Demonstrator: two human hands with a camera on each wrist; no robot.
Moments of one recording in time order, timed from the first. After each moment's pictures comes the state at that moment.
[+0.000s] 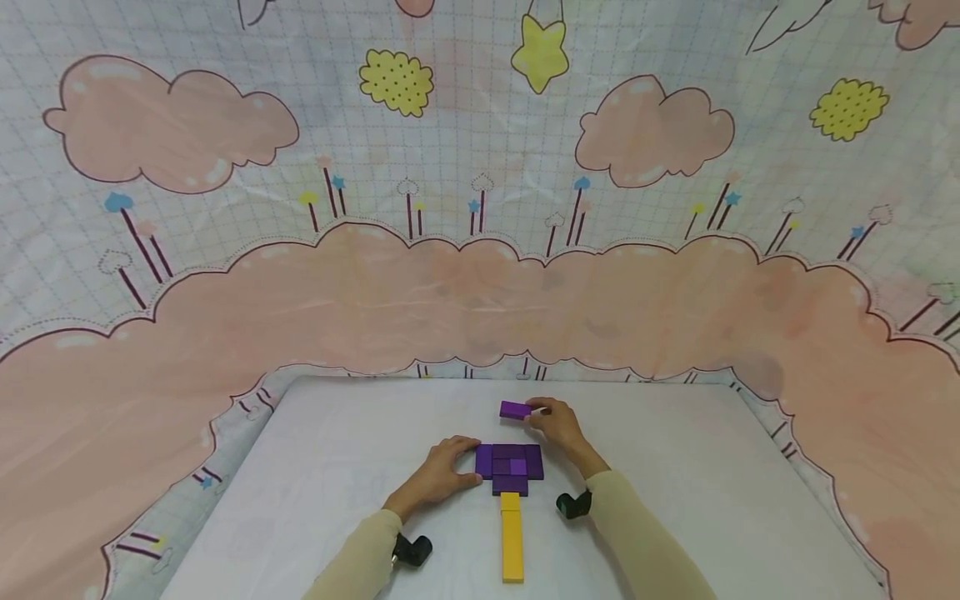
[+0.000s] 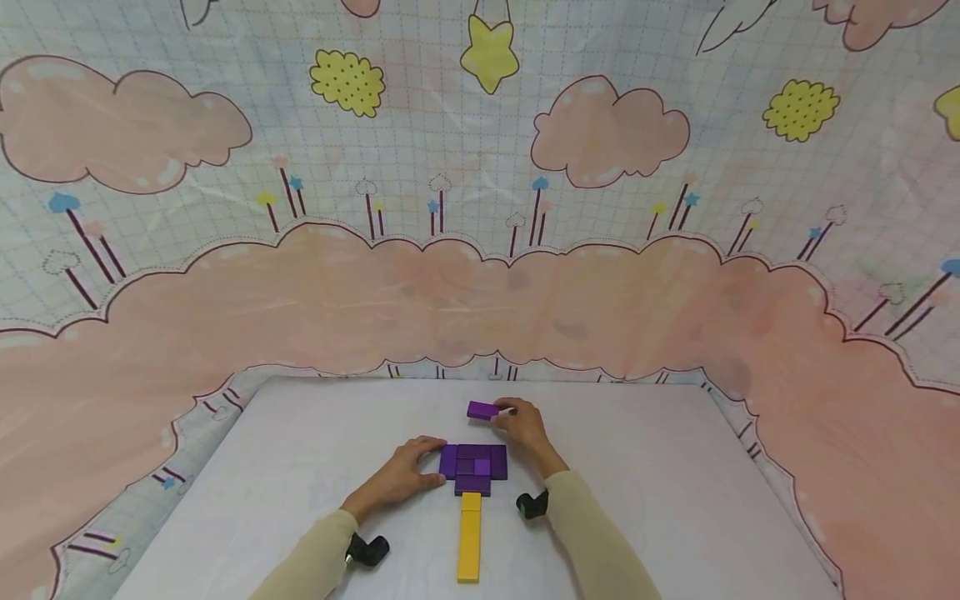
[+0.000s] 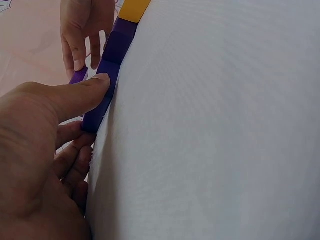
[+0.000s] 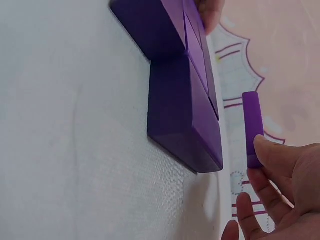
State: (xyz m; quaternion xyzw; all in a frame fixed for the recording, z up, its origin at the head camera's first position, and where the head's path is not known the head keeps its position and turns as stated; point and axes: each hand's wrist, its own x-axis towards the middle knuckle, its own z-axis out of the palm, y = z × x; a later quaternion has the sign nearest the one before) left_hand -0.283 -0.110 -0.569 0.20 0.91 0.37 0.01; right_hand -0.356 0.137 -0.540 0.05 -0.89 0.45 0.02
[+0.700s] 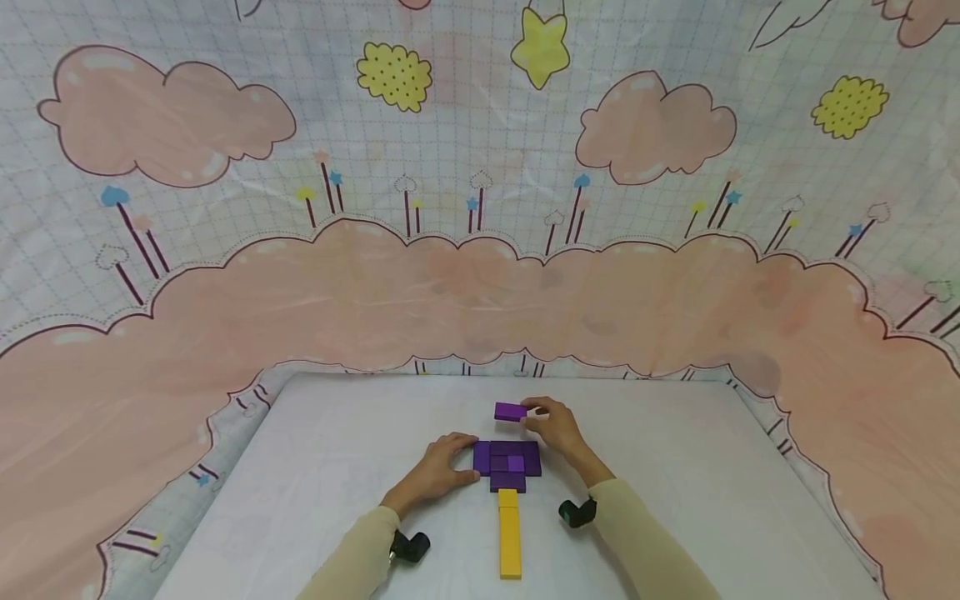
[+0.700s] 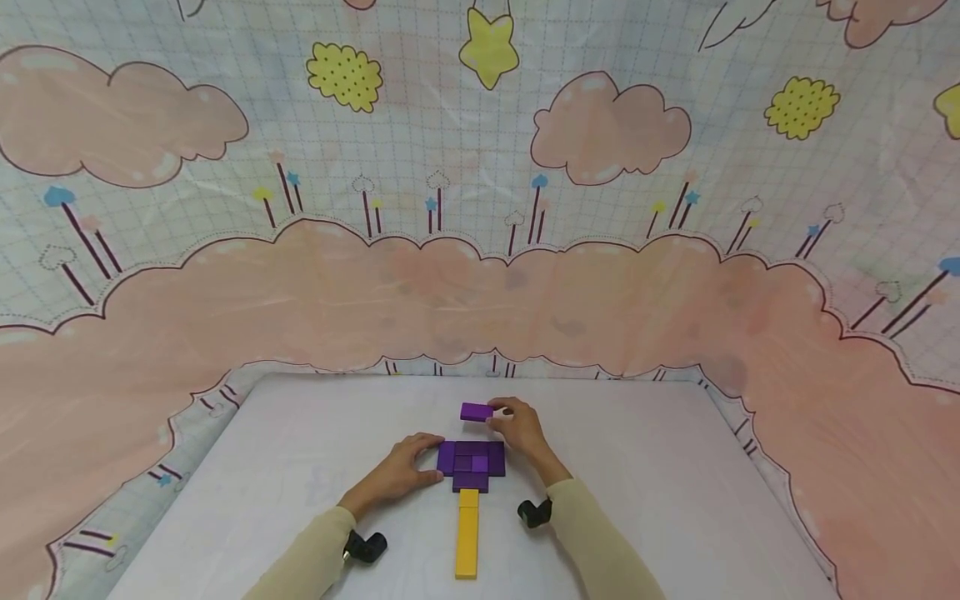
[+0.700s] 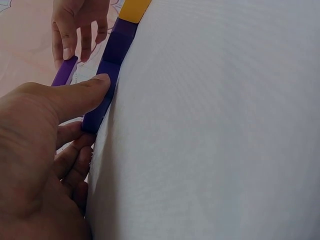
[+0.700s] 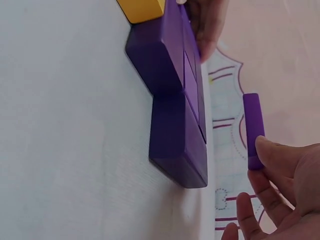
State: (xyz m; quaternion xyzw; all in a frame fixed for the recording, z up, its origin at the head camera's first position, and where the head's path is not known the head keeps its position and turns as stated) left_hand -0.284 -0.110 -0.568 0.20 0.91 0.36 0.02; right_hand -0.338 0.137 -0.534 0.07 -0.89 0.46 0.03
